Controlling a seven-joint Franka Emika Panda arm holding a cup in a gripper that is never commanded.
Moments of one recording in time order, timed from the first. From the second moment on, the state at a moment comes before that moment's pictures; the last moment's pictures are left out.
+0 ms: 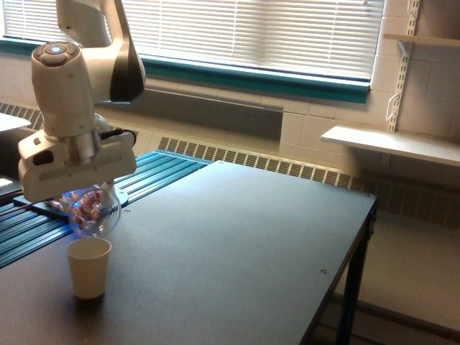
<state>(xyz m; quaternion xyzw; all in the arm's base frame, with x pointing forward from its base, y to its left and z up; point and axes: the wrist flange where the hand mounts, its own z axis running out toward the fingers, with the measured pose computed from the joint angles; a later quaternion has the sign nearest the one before) 0.258 -0.298 0.258 -0.78 0.61 0.10 0.08</state>
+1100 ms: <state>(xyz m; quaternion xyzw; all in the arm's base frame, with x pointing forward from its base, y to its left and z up) 0.264 -0.313 0.264 -0.74 0.64 0.15 0.09</state>
